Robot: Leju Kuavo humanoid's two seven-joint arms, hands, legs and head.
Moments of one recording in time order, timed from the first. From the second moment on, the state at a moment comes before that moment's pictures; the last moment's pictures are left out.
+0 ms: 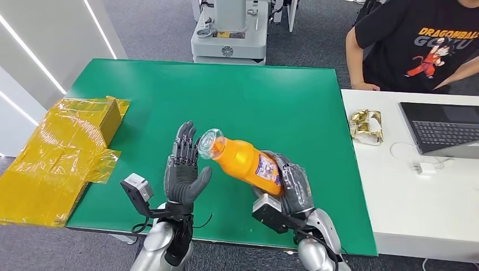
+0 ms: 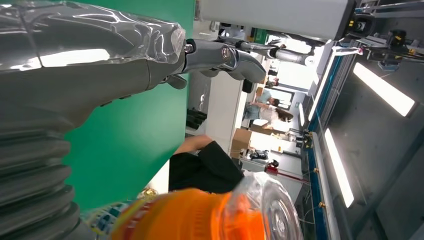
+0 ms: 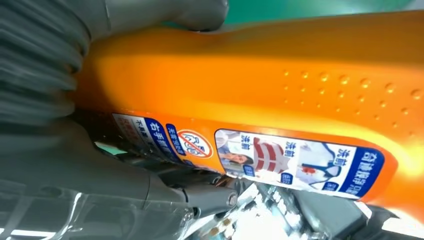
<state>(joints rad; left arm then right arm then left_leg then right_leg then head) -0.10 -0.23 -0.39 -1.44 0.21 0.02 -0.59 -0.22 0.01 0.38 -1.25 0.69 -0.26 -0.31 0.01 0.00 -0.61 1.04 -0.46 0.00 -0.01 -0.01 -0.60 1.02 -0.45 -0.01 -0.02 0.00</state>
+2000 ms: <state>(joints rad) -0.10 -0.24 -0.38 -1.42 0.19 0.07 -0.69 -0.39 0.04 0.53 -1.03 0.72 -0.06 -0.31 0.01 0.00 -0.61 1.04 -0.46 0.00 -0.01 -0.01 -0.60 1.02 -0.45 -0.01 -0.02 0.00</state>
